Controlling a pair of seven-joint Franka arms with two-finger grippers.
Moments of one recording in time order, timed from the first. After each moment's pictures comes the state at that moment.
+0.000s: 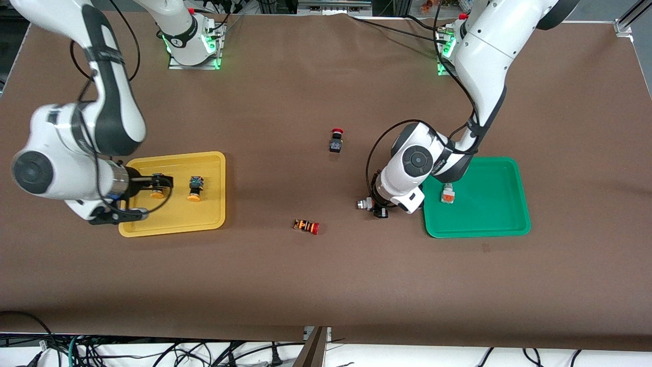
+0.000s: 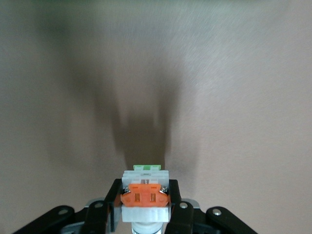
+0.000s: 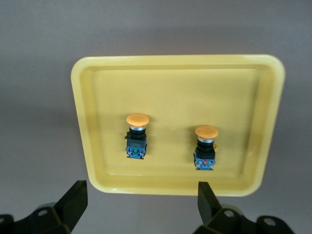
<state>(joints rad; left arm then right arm) -0.28 0.72 -0.25 -1.65 0.02 2.43 -2.14 0.17 0.40 -0.10 -1.58 0.09 1.78 -0.05</state>
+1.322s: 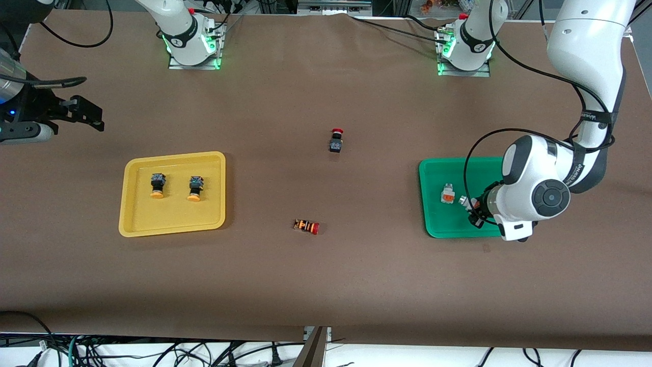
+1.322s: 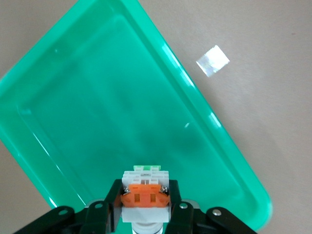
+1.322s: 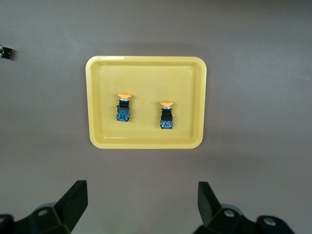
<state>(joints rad) 0.09 0.60 -0.23 -1.62 0.13 1.98 -1.18 0.06 0.03 -0.01 -1.58 -0.03 1.57 -0.05</state>
